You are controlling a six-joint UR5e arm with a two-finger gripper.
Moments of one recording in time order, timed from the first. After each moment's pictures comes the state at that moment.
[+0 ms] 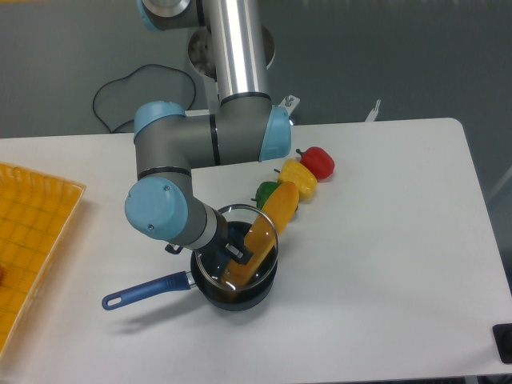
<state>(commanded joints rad) 2.18 -2.08 -1.38 -1.43 1.87 0.78</state>
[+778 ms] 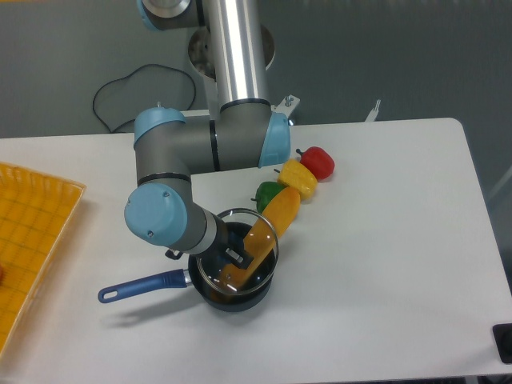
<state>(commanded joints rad) 2.17 -2.10 -1.37 -1.42 1.89 0.77</state>
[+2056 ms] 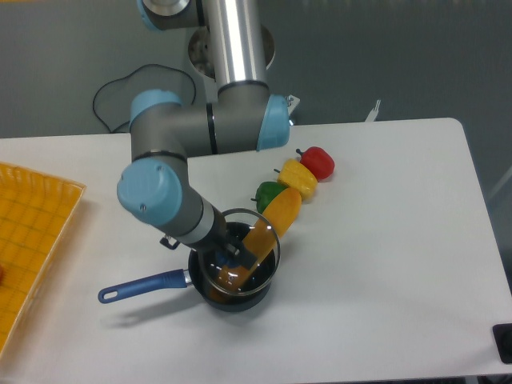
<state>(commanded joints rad) 2.23 -1.97 -1.39 -1.33 1.75 0.79</state>
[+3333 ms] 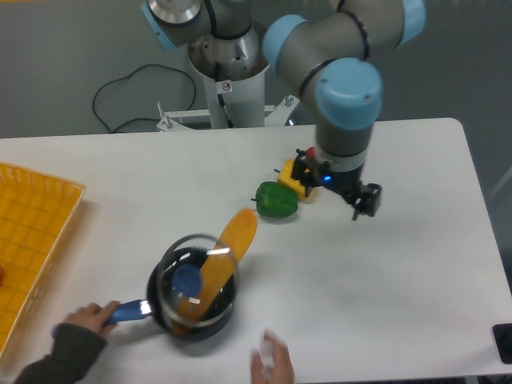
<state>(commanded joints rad) 2.70 -1.88 -1.49 -1.33 1.58 1.26</state>
